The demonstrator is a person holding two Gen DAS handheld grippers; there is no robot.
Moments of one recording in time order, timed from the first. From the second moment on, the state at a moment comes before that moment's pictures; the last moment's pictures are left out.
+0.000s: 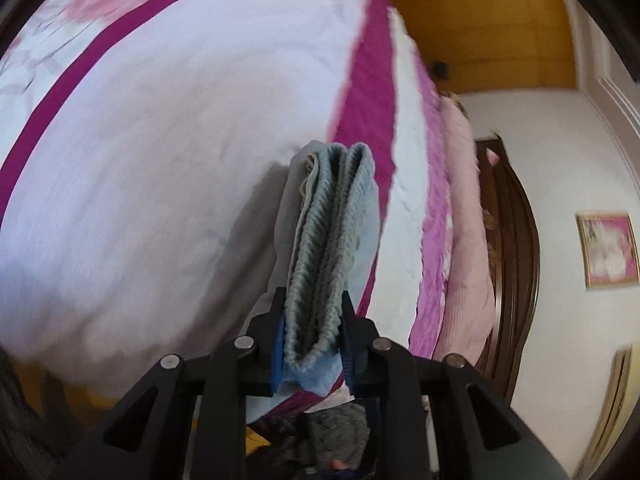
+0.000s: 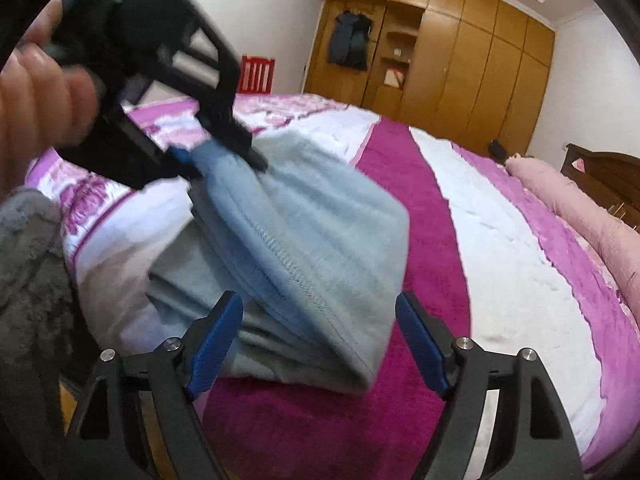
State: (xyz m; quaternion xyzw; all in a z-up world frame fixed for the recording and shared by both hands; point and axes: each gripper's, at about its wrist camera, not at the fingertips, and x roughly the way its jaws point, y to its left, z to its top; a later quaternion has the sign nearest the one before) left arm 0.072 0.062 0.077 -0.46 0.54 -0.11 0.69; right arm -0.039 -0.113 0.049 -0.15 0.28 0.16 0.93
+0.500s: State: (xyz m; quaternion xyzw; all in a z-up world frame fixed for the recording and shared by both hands) left arm 0.084 0.047 0.107 -0.49 0.52 -0.15 0.68; right arm -0.020 -0.112 0.038 -0.14 0.30 0.18 0.93
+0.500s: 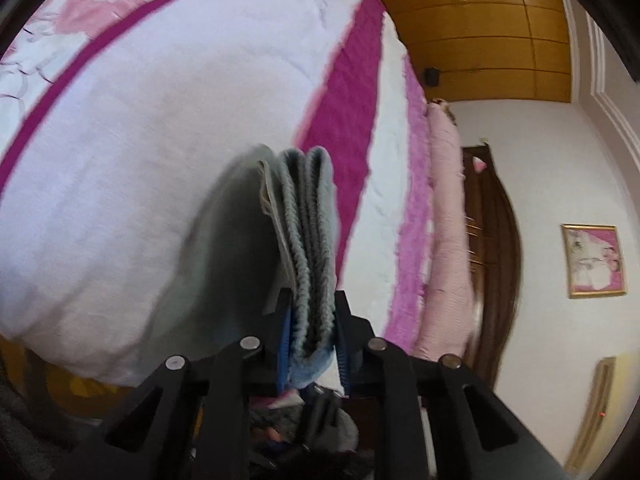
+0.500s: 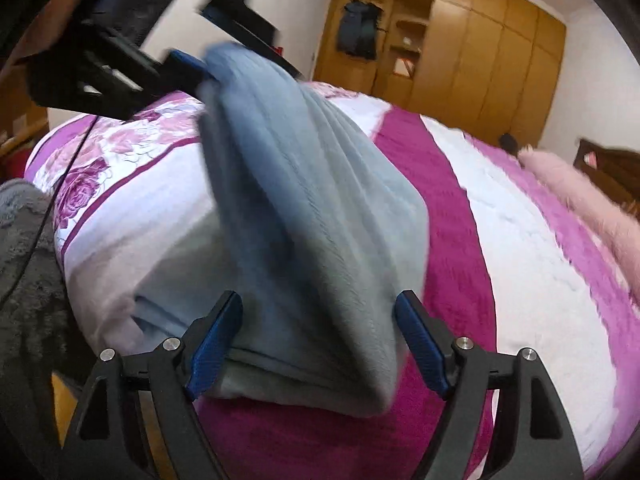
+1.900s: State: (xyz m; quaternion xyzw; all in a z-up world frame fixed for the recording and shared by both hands) left arm 0.063 0.056 0.096 -0.56 0.53 -0.15 0.62; right arm -0.007 -0.166 0.035 -0.12 0.31 0.10 0.94
